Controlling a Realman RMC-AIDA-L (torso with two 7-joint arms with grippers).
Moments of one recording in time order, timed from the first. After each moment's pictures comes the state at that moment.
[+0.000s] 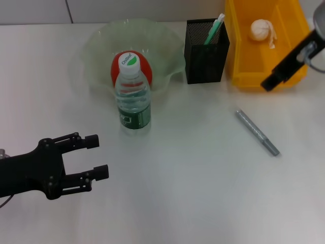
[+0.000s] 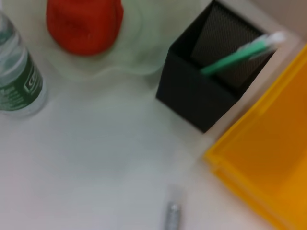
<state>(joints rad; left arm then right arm) -0.28 -1.99 0.87 0.54 1.74 1.79 -1.20 0.82 2.09 -1.26 -1.43 -2.86 -1.76 2.65</state>
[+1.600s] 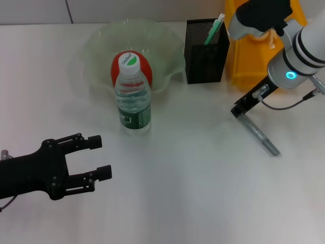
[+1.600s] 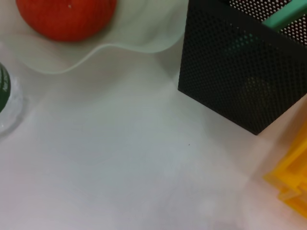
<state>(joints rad) -0.28 -1.99 0.87 0.54 1.74 1.78 -1.19 0.86 2.09 -1.34 -0.86 -2.73 -1.26 2.66</state>
